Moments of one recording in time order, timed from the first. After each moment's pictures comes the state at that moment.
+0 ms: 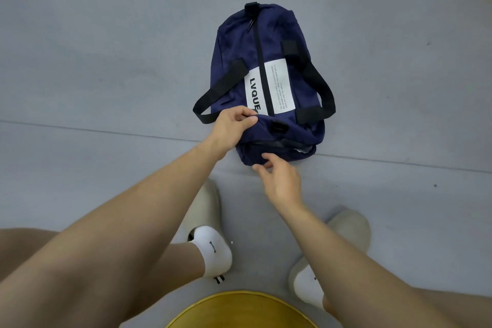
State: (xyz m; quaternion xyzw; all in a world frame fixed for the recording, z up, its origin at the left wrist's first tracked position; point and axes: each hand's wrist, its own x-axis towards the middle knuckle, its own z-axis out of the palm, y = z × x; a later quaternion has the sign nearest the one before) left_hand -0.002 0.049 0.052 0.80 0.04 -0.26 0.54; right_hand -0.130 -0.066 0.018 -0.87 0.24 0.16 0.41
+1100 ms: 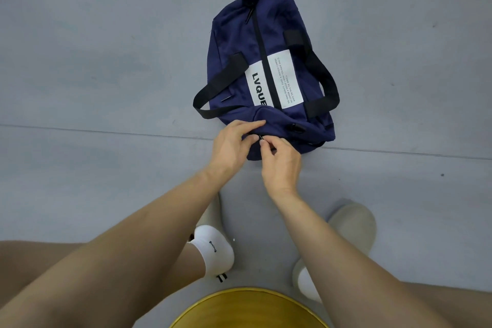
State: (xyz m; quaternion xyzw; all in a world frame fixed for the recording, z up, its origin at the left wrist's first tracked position) left_hand -0.044 0.050 0.020 0.91 -0.12 -0.16 0.37; right_hand -0.110 -0.056 0.012 -0.82 0.31 -0.05 0.47
